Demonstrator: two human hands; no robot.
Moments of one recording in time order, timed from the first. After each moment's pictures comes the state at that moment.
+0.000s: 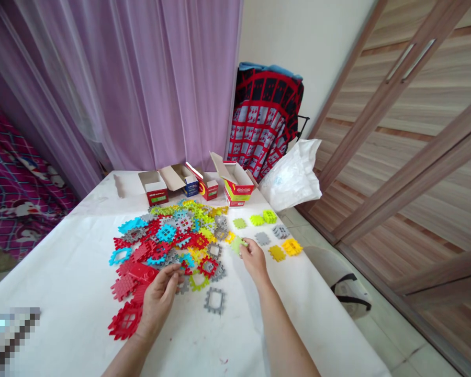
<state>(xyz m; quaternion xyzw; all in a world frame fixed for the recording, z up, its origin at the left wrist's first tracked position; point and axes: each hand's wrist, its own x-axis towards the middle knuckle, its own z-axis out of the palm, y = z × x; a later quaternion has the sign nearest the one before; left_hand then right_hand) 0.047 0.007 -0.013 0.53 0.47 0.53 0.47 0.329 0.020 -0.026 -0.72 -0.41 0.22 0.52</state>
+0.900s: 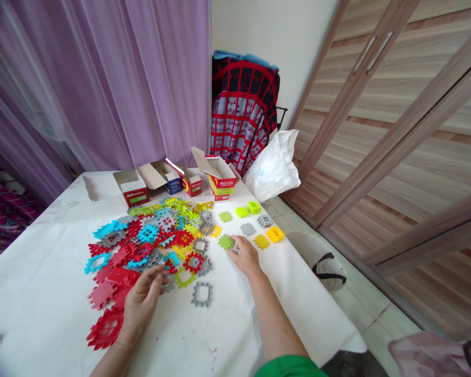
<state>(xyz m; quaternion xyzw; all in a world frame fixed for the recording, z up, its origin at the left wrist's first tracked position) 0.044 0.008 -0.014 0.54 0.48 0.51 0.46 0.340 -0.008 -0.015 -0.76 -0.57 0.06 0.30</state>
